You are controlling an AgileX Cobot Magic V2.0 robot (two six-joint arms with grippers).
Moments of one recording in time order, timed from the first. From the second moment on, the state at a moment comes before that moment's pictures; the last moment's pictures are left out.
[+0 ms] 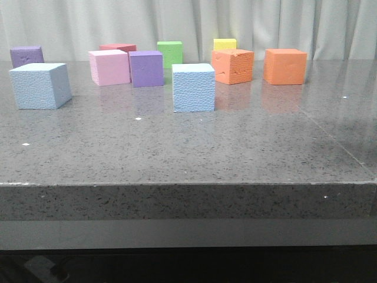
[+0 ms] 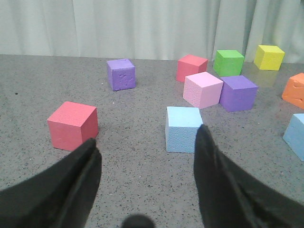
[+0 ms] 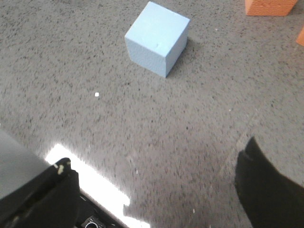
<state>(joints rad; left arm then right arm) -0.04 0.39 -0.60 -0.03 0.49 -0.02 0.40 1.20 -1.26 0.20 0.94 -0.19</state>
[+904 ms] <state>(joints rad) -0.04 0.45 -0.64 -0.03 0.47 0.00 0.40 0.73 -0.82 0.20 0.82 -0.21</state>
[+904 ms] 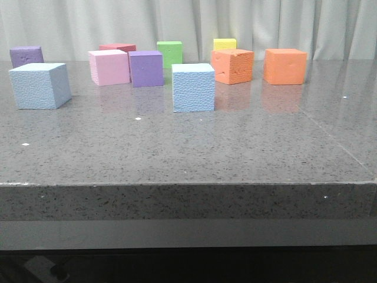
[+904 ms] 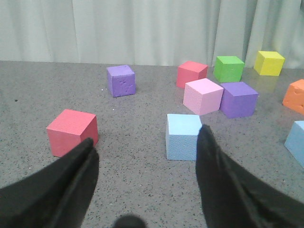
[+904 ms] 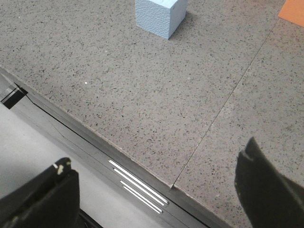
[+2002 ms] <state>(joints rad) -0.24 1.79 -1.64 0.10 0.94 -0.07 0.40 0.73 -0.82 0.20 0.83 -0.21</state>
